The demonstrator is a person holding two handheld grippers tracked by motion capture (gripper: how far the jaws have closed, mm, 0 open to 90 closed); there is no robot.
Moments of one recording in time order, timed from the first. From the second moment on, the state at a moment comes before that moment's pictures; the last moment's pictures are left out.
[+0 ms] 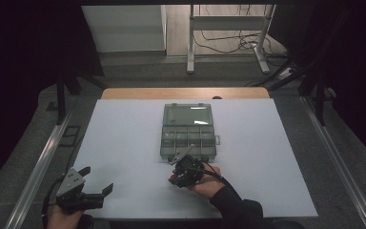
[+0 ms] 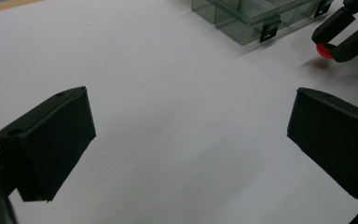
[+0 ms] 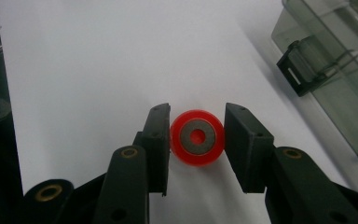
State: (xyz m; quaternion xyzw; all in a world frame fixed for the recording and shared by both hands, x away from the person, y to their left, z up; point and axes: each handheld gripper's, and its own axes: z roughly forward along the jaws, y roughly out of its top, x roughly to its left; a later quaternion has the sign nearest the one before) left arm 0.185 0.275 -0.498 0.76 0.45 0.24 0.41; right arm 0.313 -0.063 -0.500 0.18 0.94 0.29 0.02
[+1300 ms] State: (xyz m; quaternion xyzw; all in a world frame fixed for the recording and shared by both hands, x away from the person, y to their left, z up) left arm 0.185 0.274 -0.498 0.76 0.45 0.24 0.41; right arm 0.334 -0.072 -0.476 0.20 0.93 0.32 0.04
